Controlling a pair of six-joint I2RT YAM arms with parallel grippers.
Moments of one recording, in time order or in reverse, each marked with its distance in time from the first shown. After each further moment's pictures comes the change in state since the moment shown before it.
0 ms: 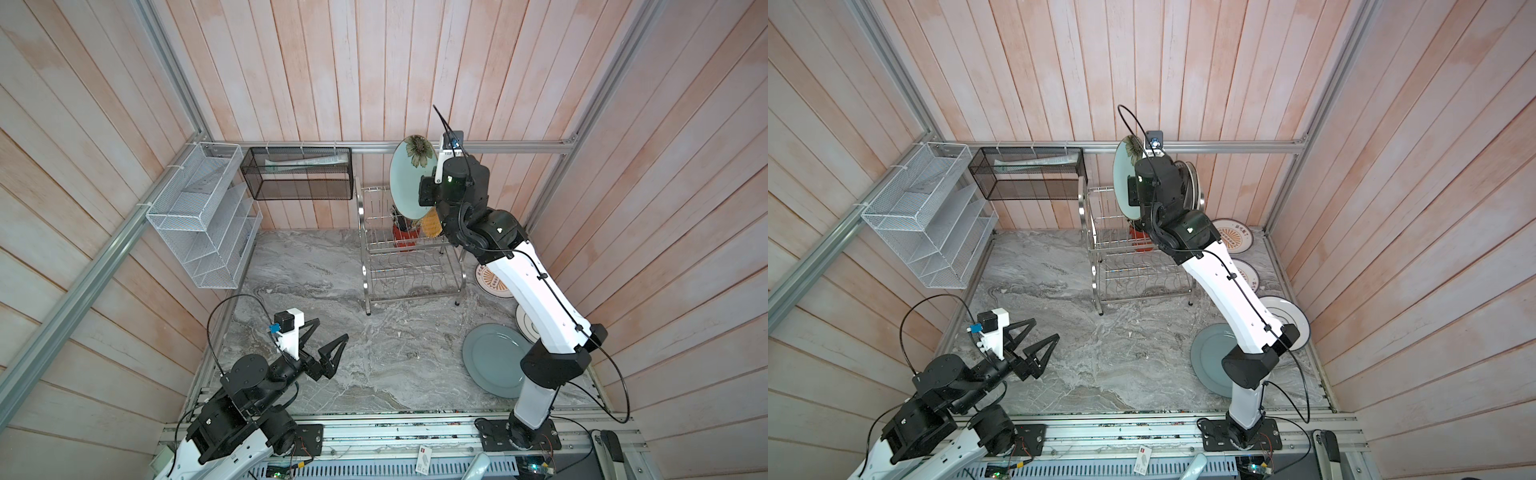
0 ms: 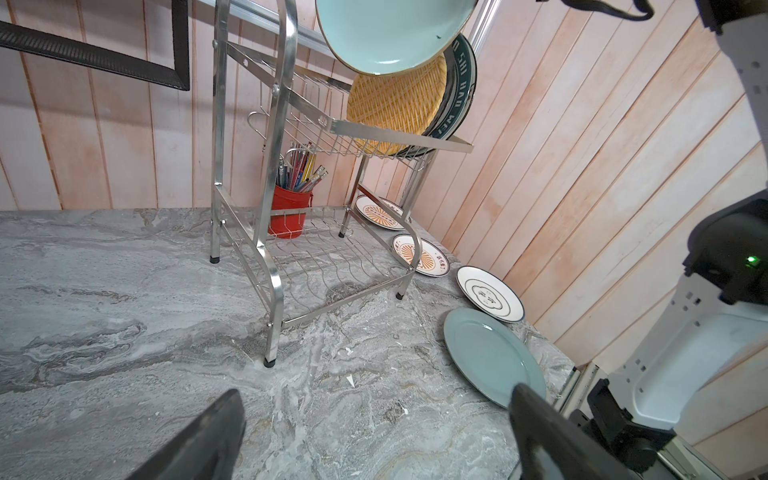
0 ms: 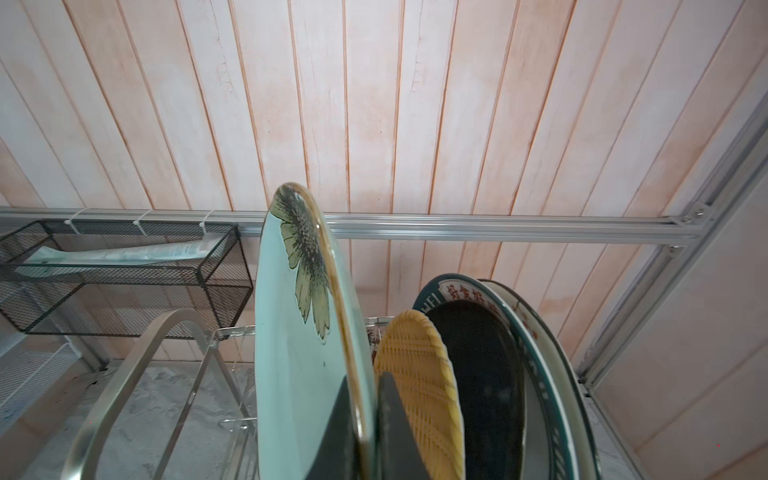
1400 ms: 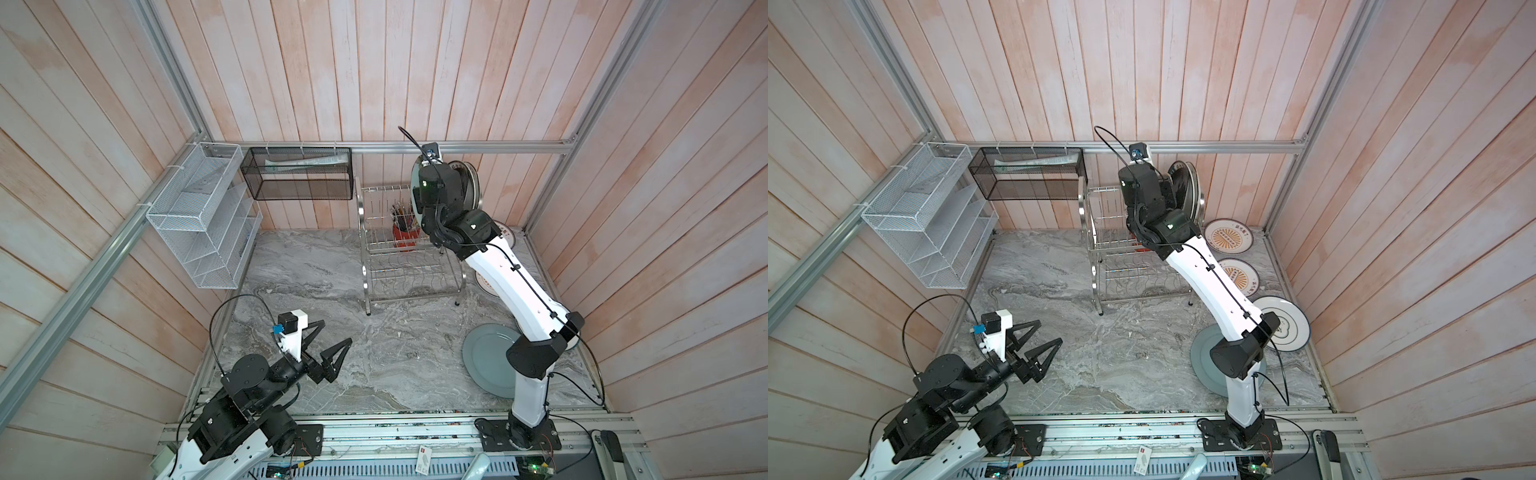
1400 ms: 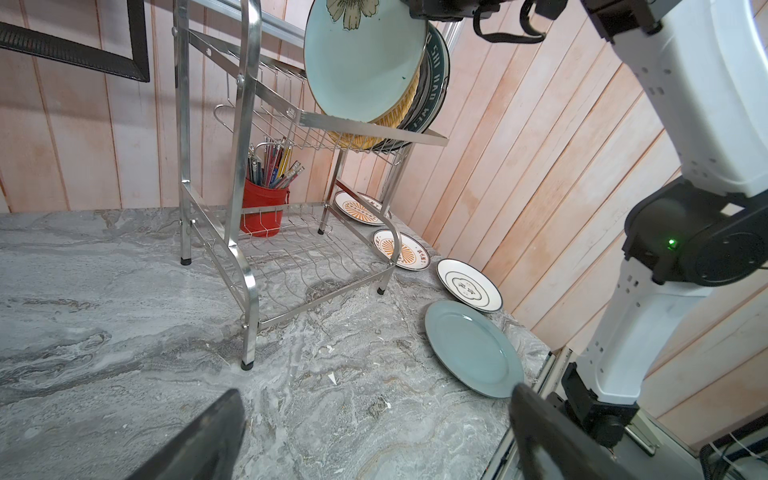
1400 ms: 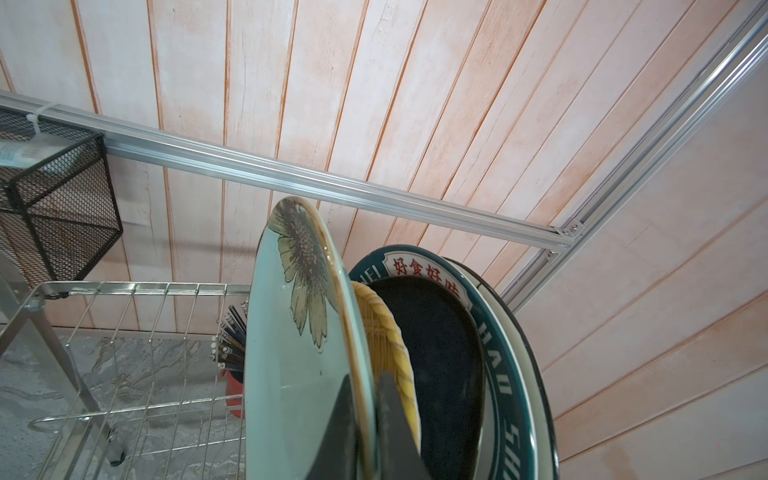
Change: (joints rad) left arm 0.007 0.000 -0.010 0.020 0.065 0.001; right arm -0.016 0.100 -0.001 -0.025 0.178 -0.174
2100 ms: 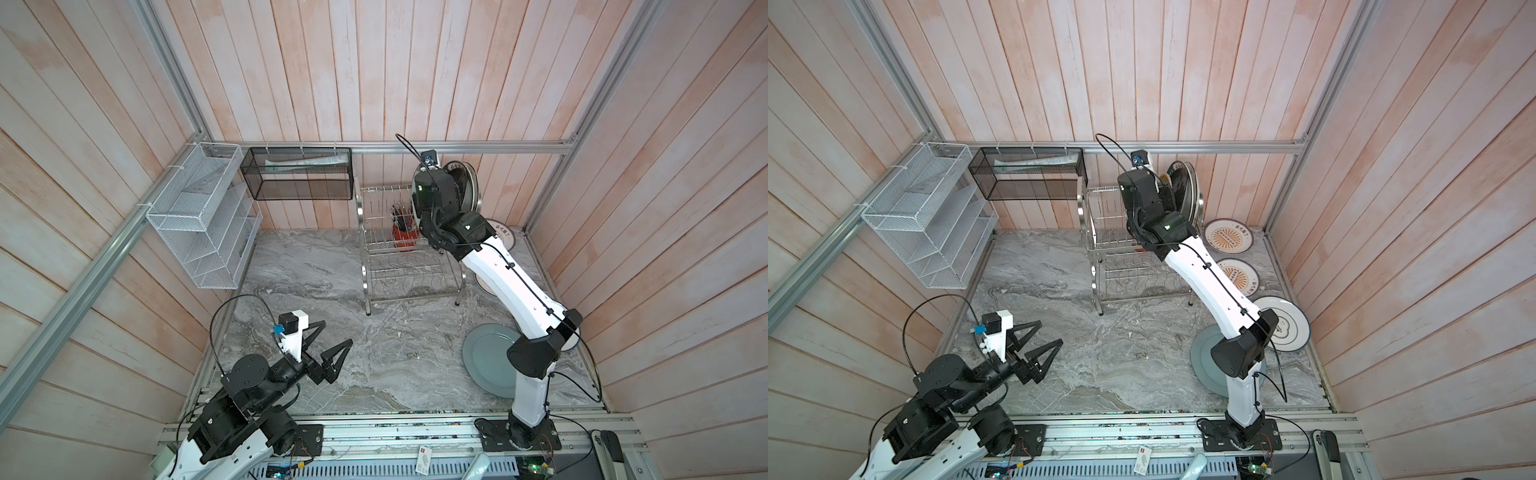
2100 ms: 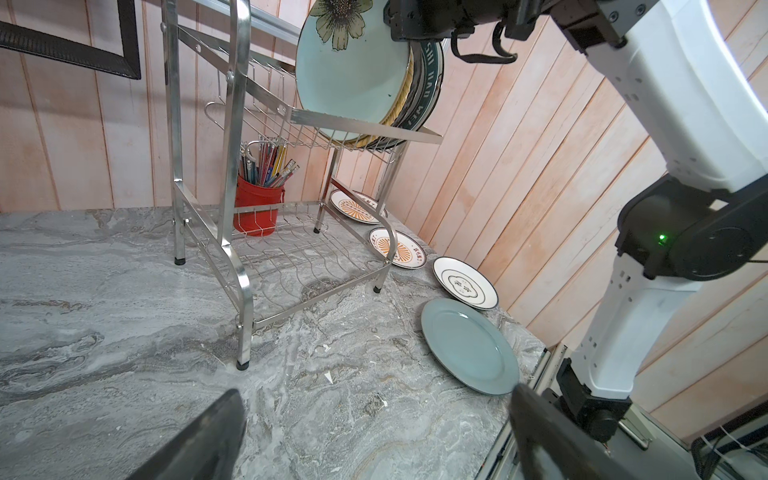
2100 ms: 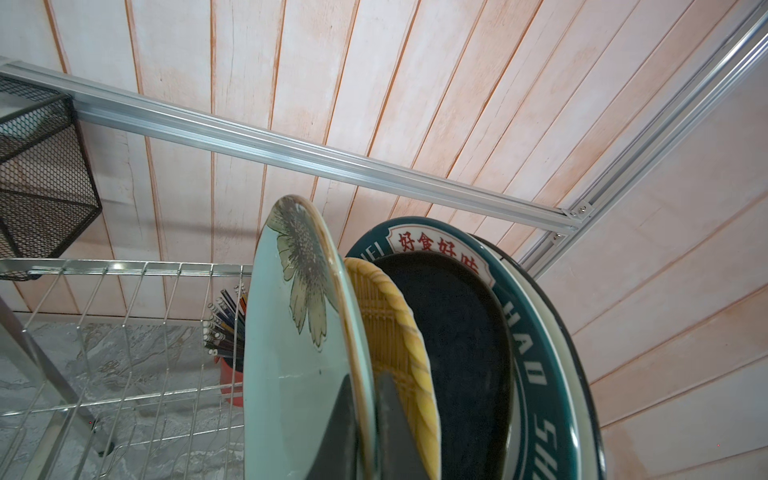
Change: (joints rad) left arm 0.001 0.000 0.000 0.000 0.015 0.000; right arm -0.013 -0.005 -0.079 0.014 0.000 0.049
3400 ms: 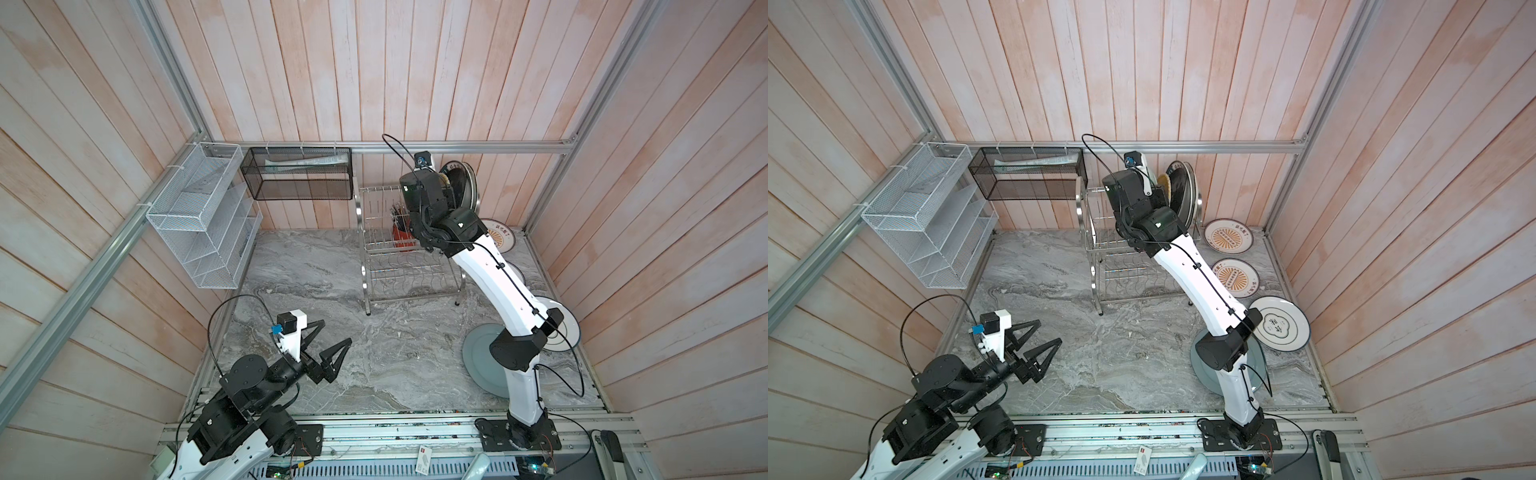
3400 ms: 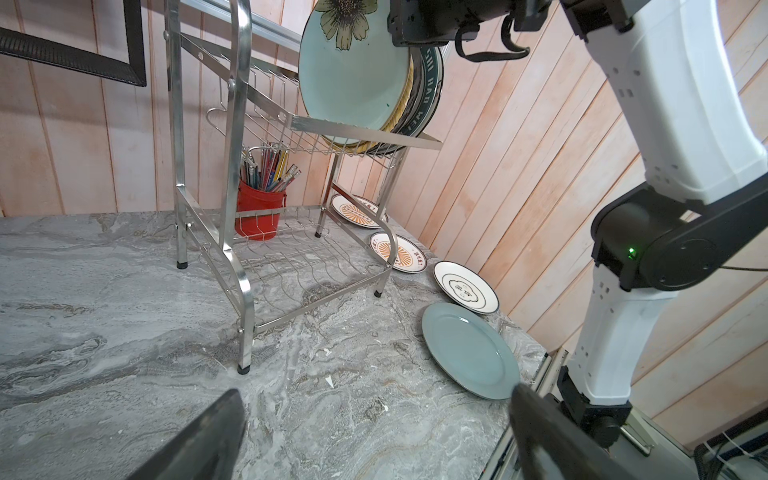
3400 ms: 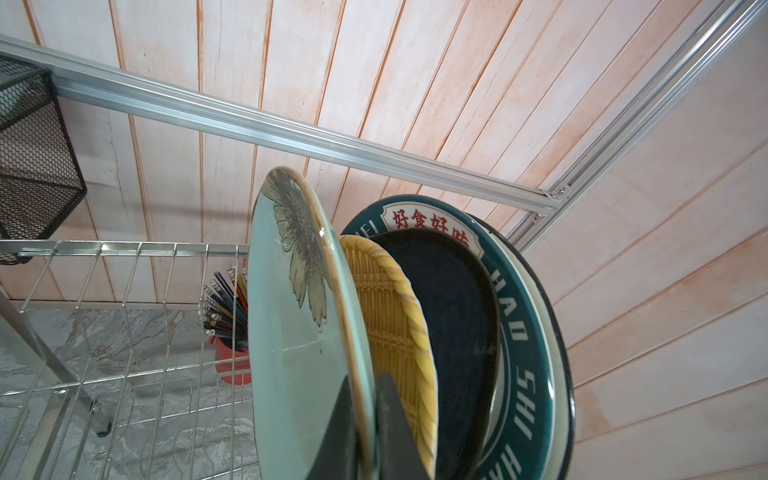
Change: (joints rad) left arm 0.011 -0.005 0.000 0.006 0.006 0.000; right arm 0.055 0.128 0.275 -0.265 0.104 0.091
